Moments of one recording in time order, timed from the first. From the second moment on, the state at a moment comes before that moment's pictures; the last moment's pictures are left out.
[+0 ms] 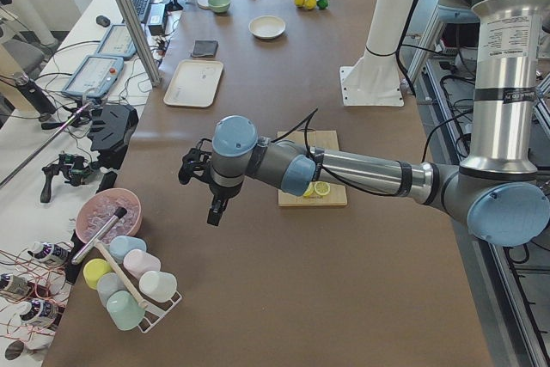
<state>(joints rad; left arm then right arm) -1.55 -1.54 -1.74 -1.87 -2.36 -0.11 1.41 -1.49 1.69 -1.36 2.40 0.18</state>
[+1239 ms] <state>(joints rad) -1.50 -1.55 -1.58 -2.25 -2.39 -0.30 1.00 -1.50 1.54 -0.80 2.19 0.48</state>
